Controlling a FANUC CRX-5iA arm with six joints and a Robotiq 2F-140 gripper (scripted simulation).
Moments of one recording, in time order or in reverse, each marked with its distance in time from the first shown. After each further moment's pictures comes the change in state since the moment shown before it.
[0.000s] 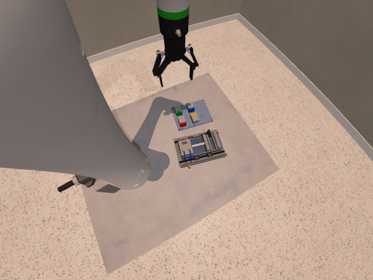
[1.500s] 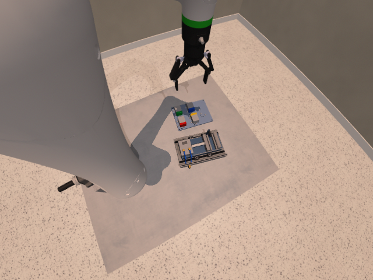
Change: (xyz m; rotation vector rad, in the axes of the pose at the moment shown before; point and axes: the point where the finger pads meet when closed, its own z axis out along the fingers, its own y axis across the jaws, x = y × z) arm -0.030 0.064 0.014 0.002 0.001 0.000
